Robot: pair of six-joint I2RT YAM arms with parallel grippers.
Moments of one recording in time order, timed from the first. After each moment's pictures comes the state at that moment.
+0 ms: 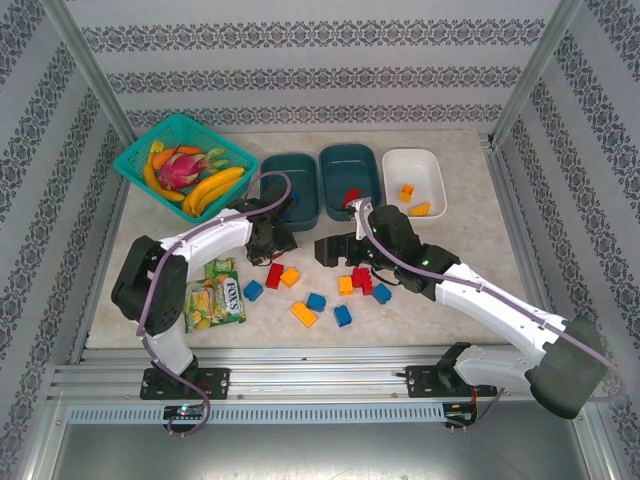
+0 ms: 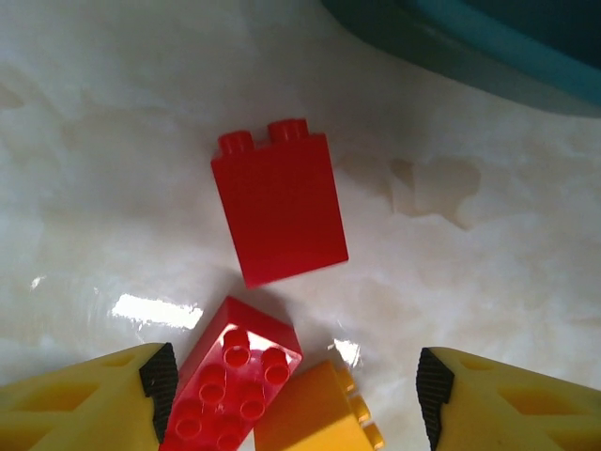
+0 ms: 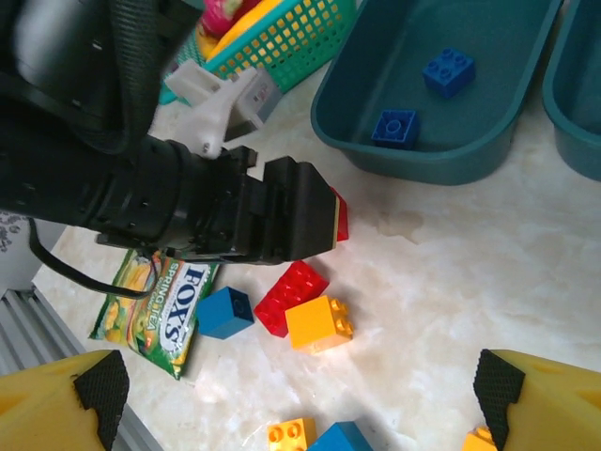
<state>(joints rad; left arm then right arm) -0.51 1.75 1.24 -0.78 -0.01 -0.93 0.72 1.16 0.86 -0.25 -0.18 0.50</state>
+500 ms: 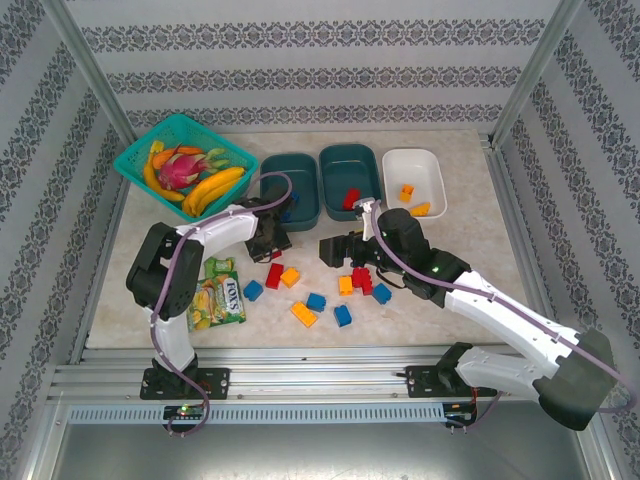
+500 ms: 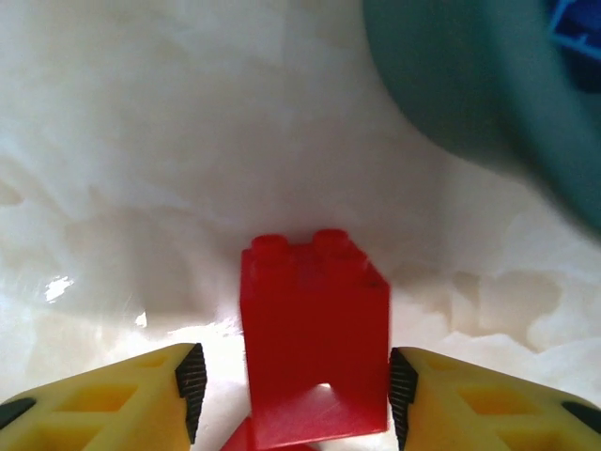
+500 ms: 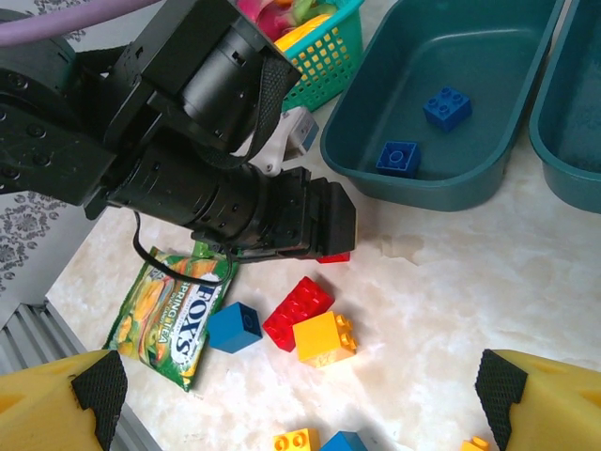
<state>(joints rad) -0.47 1.88 1.27 -0.73 -0.05 -0.93 0.72 1.08 0.83 -0.24 -0.16 0.50</state>
